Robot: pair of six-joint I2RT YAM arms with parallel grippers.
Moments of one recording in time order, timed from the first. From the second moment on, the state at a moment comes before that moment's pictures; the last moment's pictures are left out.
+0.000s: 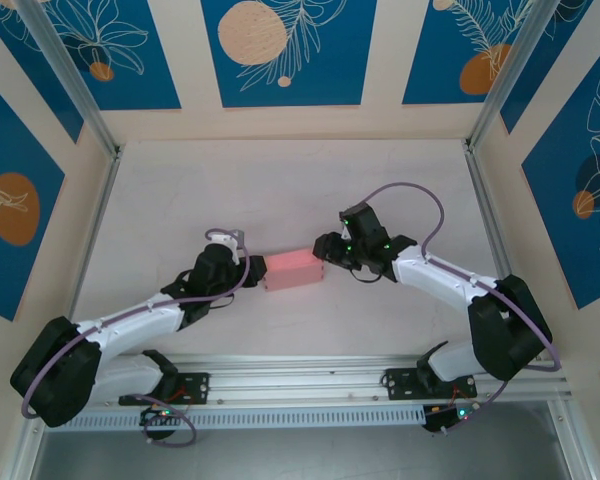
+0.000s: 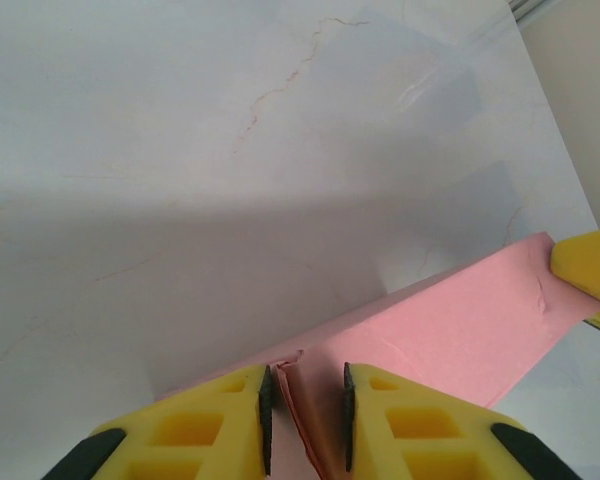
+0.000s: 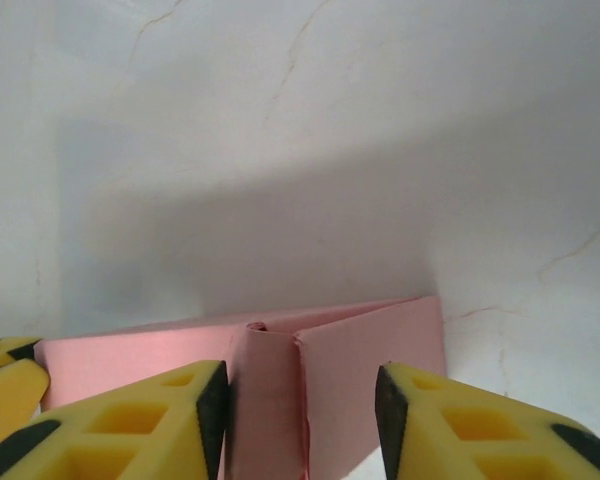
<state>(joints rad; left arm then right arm) -0.65 1.17 0.45 0.17 0.04 -0.73 0.58 1.40 0.82 -0.25 -0.22 0.82</state>
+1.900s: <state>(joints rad) -0.67 0.92 0.26 0.18 0.03 -0.81 0.71 1.06 0.35 0.15 -0.29 0.77</state>
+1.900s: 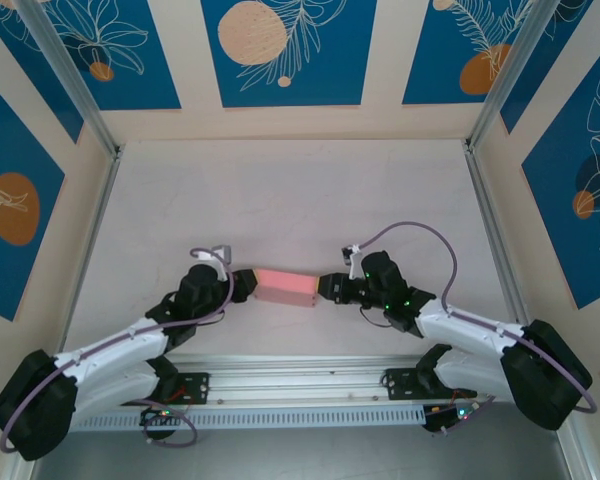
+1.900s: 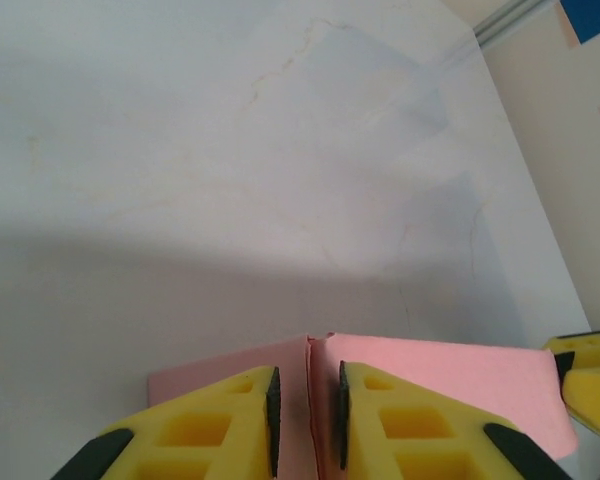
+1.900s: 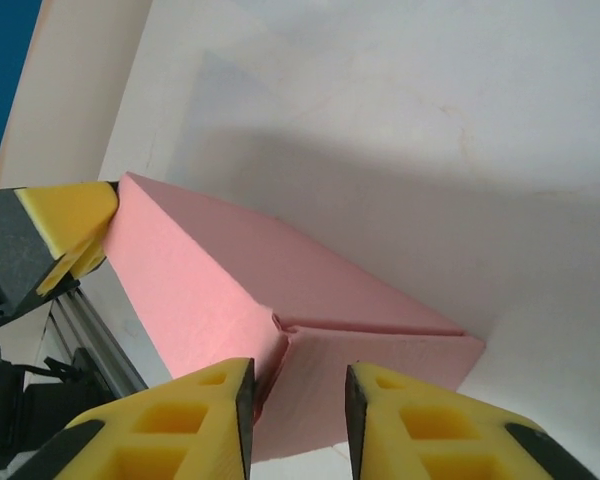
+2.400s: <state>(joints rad) -0.69 0.89 0.26 0.13 0.04 -0.84 0.79 0.96 0.49 -0.22 -0.15 0.67</state>
